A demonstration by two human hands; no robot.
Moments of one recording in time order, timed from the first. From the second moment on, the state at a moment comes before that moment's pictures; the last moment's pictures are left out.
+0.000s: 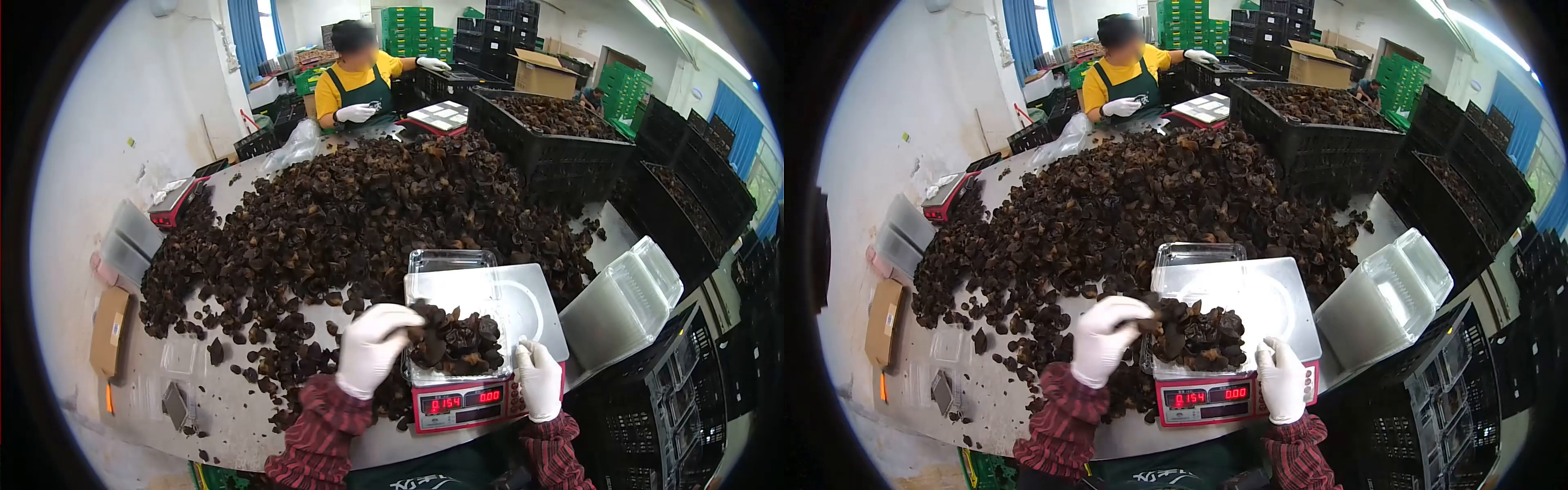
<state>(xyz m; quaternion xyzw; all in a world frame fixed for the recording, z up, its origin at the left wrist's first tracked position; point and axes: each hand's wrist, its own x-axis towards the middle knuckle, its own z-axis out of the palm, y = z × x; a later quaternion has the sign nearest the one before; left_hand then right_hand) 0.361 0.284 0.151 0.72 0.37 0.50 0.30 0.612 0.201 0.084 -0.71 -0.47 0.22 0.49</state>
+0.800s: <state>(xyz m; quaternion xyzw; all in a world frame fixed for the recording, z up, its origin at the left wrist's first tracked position) 0.313 0.322 0.080 0.73 0.51 0.40 0.23 0.638 0.185 0.069 -0.69 -0.54 0.02 0.48</state>
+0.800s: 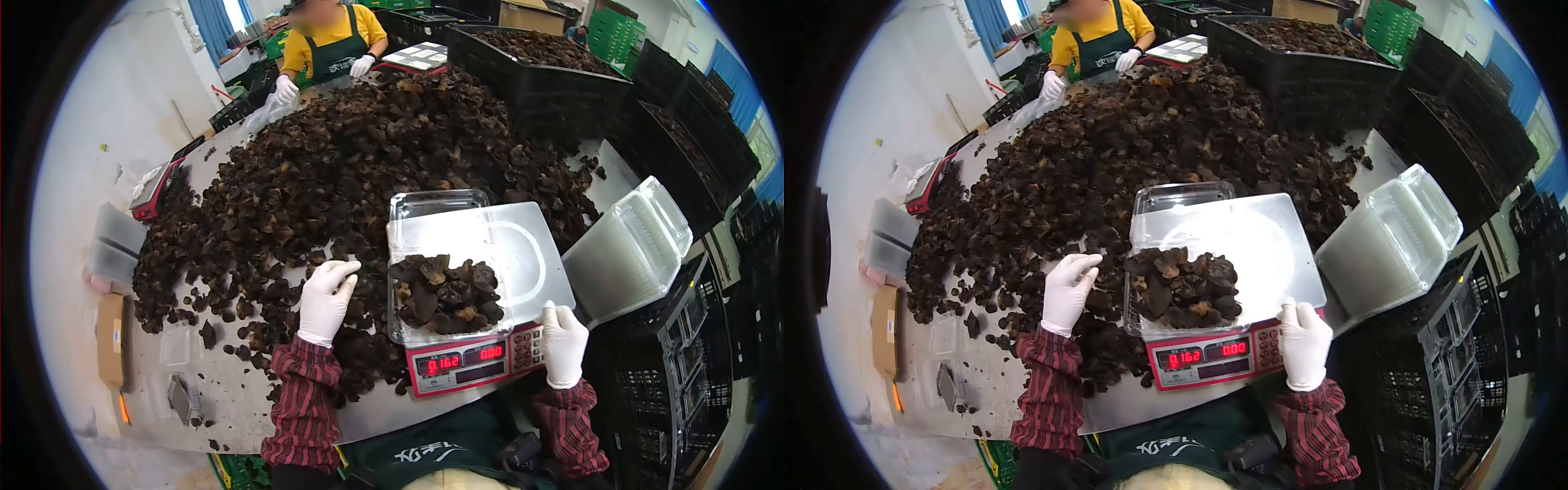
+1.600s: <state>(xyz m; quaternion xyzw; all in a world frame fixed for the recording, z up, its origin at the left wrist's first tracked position) 0.357 0.287 0.143 0.80 0.36 0.44 0.19 0.626 0.198 0.065 -0.67 -0.58 0.05 0.46</state>
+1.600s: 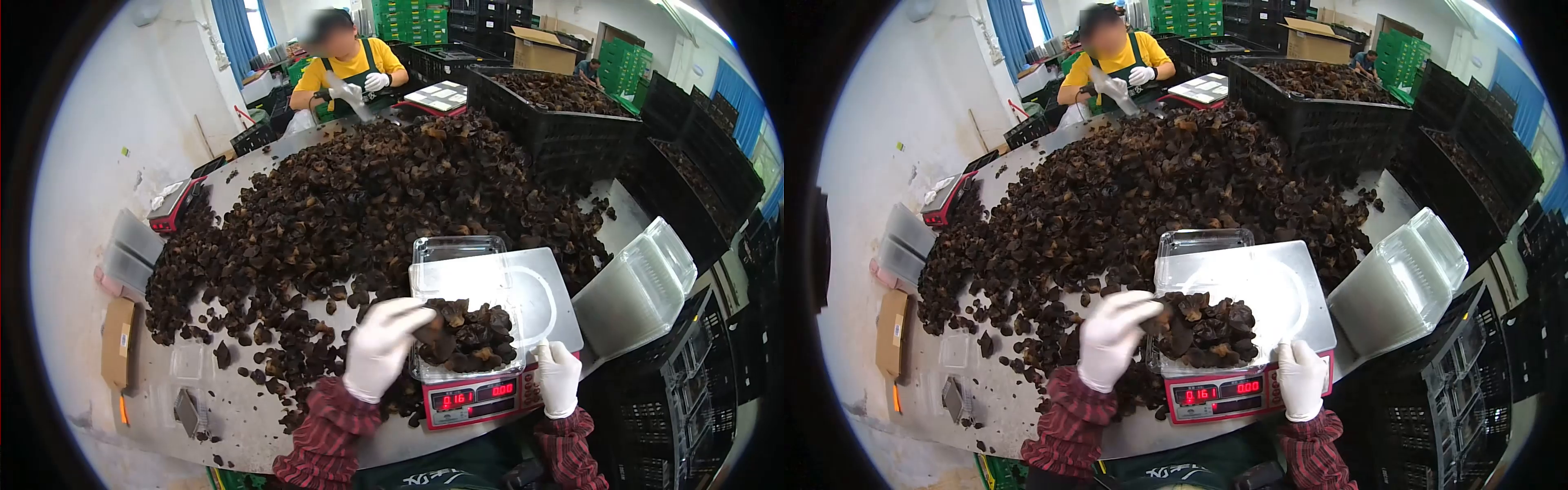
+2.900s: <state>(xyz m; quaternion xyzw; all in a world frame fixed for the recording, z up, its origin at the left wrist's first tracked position) 0.358 0.234 0.091 0.42 0.39 0.49 0.66 0.615 0.199 0.083 -0.50 -0.28 0.64 0.51</state>
